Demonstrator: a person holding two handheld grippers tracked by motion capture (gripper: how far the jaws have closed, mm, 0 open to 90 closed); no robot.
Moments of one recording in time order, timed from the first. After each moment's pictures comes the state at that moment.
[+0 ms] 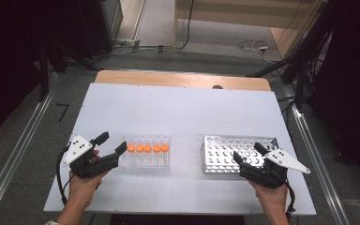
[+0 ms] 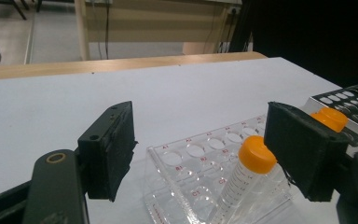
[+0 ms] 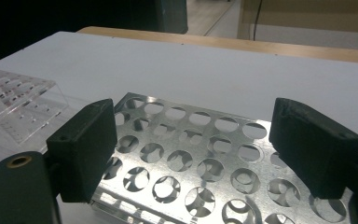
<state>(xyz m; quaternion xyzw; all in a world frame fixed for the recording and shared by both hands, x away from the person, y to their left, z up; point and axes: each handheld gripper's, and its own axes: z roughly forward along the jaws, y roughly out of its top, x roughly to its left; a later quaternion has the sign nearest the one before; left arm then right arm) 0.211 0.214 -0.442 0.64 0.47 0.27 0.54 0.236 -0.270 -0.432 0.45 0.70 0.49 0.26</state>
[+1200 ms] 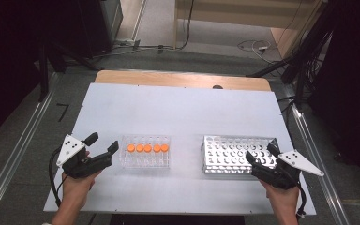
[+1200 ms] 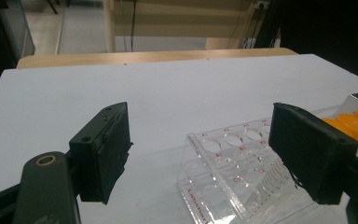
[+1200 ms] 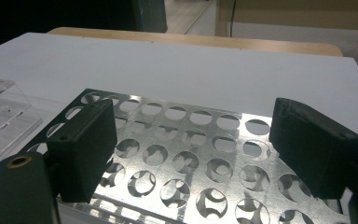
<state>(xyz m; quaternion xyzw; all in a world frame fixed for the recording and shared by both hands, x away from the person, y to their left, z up) 0.209 0.230 -0.446 0.63 0.50 0.30 0.51 0.236 -0.300 -0.434 0.48 0.69 0.47 0.28</state>
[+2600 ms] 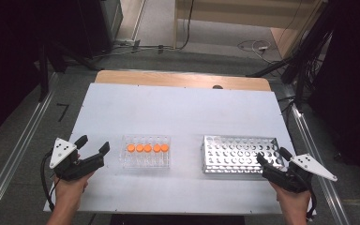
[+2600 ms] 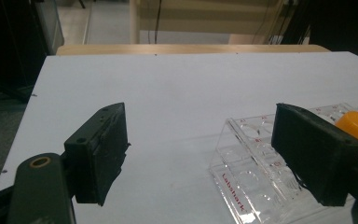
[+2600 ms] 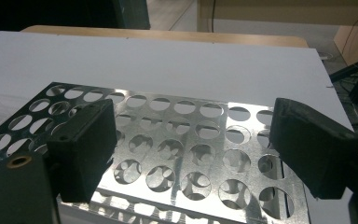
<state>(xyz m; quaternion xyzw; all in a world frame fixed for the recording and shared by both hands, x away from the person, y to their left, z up) 0.203 0.247 -0.452 0.61 0.54 0.32 0.49 0.230 -0.326 -0.436 0.50 0.67 0.46 0.30</state>
